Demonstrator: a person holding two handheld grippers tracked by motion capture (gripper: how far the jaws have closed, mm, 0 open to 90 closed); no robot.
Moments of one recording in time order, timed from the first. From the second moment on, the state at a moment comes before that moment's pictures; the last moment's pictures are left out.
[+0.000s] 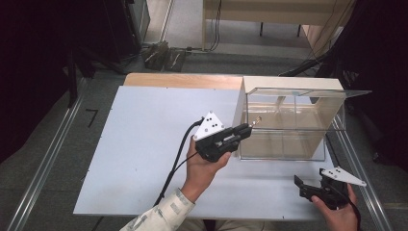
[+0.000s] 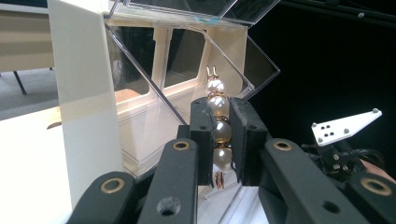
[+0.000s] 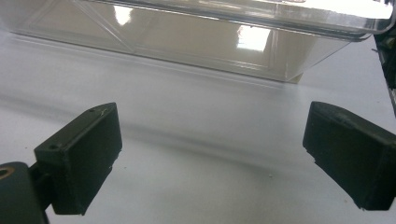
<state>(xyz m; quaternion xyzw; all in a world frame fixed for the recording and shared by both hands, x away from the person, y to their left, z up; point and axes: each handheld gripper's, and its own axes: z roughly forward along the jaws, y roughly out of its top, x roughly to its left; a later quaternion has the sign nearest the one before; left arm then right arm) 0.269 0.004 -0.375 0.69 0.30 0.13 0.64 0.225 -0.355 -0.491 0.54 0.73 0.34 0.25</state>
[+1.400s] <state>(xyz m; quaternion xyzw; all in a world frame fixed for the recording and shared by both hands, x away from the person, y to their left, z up) 0.291 -0.029 -0.363 0.69 0.29 0.14 0.65 0.227 -0.356 -0.491 0.54 0.73 0.35 0.25</state>
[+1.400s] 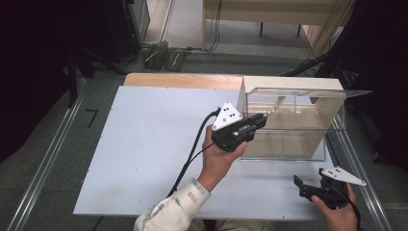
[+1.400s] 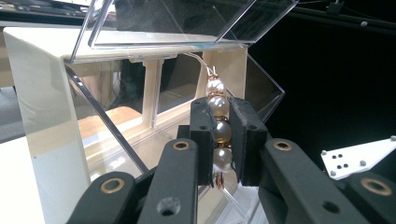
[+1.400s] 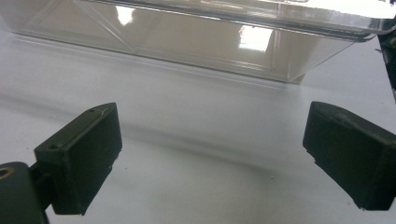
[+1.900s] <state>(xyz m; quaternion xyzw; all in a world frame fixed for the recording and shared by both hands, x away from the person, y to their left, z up) 0.299 -0.040 -0.365 0.69 0.29 0.16 0.64 0.227 -0.356 -0.492 0.54 0.73 0.35 0.25</state>
